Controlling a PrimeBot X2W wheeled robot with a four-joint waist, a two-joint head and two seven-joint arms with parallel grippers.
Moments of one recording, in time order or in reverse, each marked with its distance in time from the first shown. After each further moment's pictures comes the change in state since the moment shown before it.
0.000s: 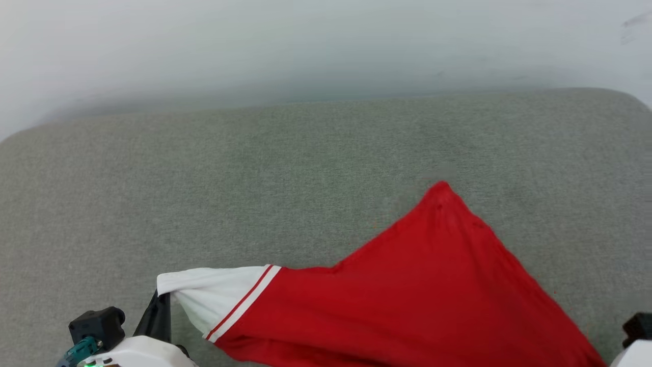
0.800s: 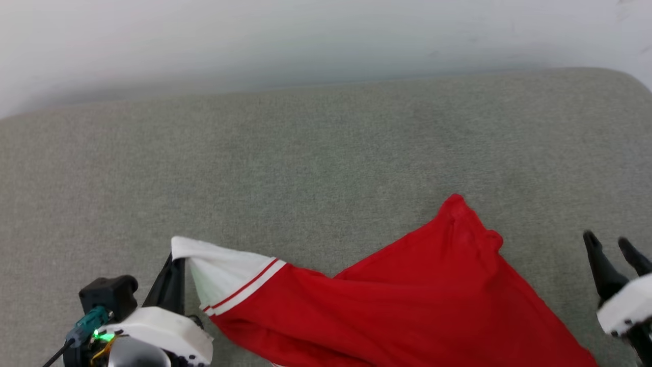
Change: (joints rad) left arm -0.064 0.019 -0.038 -0.071 0.026 0.004 0.032; right arm -0.129 0.170 -0.107 0.013 -0.047 0.000 -0.688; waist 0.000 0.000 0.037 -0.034
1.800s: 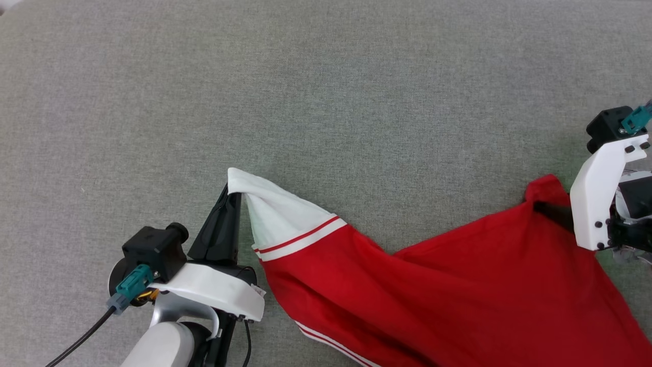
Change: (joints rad) left arm -0.208 -0.070 -0.122 -0.081 0.088 -0.035 -0.036; right arm -0.491 -0.243 0.412 0.124 0.116 0.000 0.775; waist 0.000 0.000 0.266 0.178
